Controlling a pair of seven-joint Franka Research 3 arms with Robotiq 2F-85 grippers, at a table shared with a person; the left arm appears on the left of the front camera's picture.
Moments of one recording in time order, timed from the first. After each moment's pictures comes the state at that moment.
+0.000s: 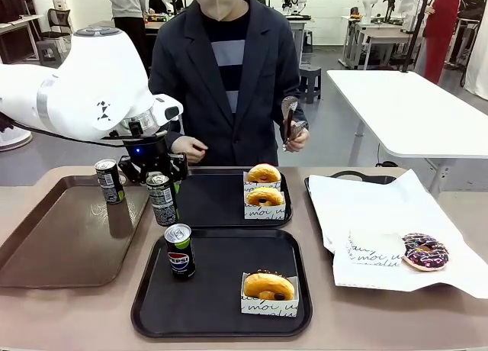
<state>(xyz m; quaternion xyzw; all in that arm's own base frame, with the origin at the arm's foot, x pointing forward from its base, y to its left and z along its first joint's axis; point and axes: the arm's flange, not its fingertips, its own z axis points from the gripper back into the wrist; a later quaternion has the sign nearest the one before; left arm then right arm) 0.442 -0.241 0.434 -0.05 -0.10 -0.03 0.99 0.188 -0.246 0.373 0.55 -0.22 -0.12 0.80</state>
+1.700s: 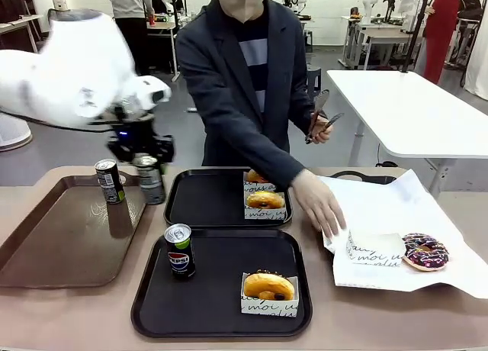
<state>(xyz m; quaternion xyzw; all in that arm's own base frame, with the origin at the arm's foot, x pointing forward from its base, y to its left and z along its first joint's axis) 0.455 -0.204 0.465 -0.04 -0.15 -0.05 0.99 0.188 -0.246 0.373 0.55 -0.22 -0.12 0.80</state>
